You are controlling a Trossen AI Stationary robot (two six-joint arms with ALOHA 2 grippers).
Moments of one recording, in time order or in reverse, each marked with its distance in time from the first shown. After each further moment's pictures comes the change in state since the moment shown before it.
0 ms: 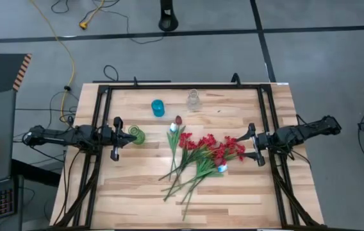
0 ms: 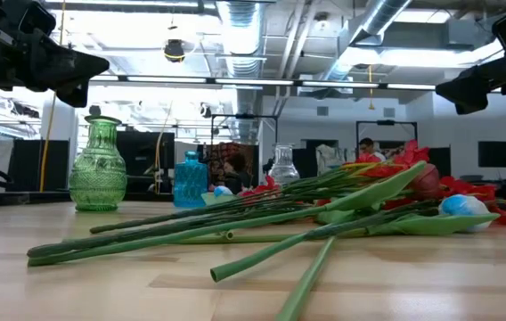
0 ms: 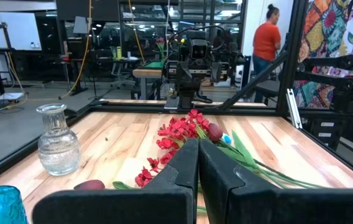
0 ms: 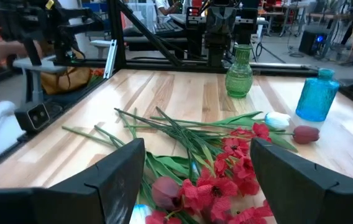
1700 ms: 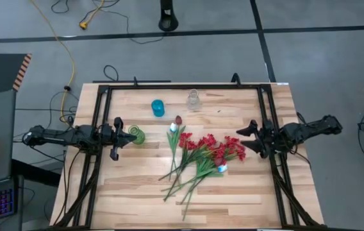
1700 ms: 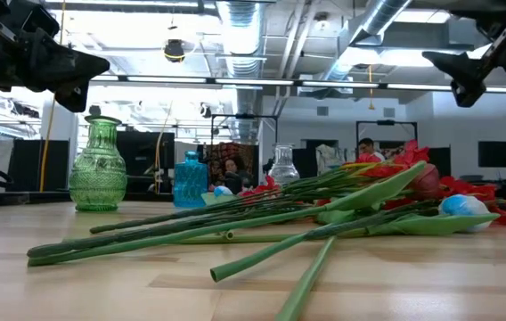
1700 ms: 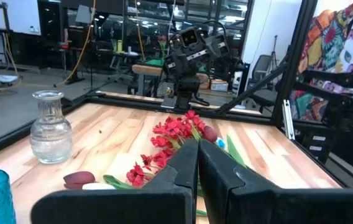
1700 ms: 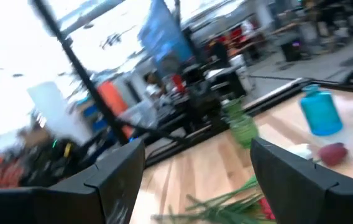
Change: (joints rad) left arm 0.000 0.000 0.000 0.001 -0.008 -0.104; right arm 0.000 0.043 -0.001 0.355 0.158 0.480
